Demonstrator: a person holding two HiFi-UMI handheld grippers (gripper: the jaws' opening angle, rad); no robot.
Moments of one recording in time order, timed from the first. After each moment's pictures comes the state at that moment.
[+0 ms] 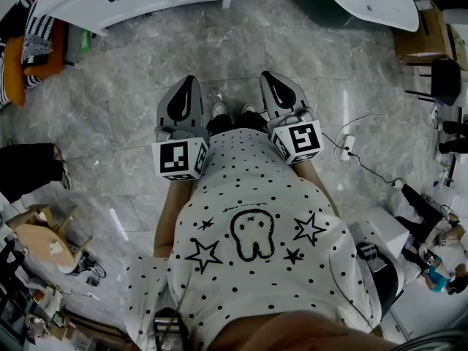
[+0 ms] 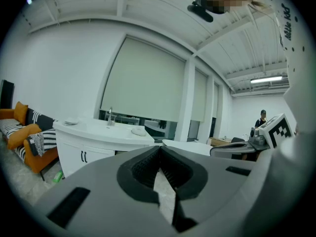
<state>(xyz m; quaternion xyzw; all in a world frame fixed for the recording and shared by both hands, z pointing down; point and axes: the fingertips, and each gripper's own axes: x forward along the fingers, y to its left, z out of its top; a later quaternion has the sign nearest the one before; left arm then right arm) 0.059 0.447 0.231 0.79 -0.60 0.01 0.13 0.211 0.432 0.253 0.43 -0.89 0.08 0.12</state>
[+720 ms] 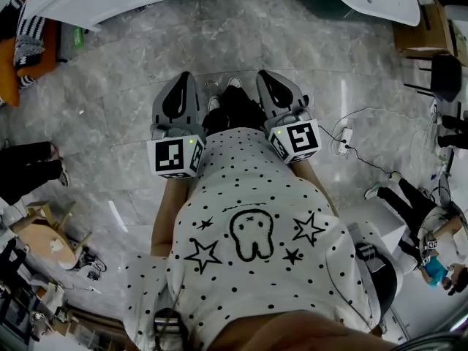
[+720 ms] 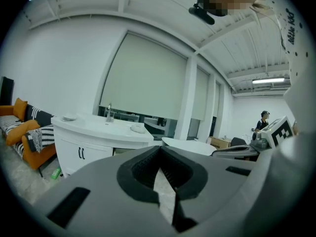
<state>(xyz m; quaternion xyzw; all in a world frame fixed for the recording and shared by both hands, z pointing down) 0.068 0.428 0.239 0.79 -0.60 0.02 0.14 0.221 0.422 0.265 0.43 -0.89 0.10 0.11</state>
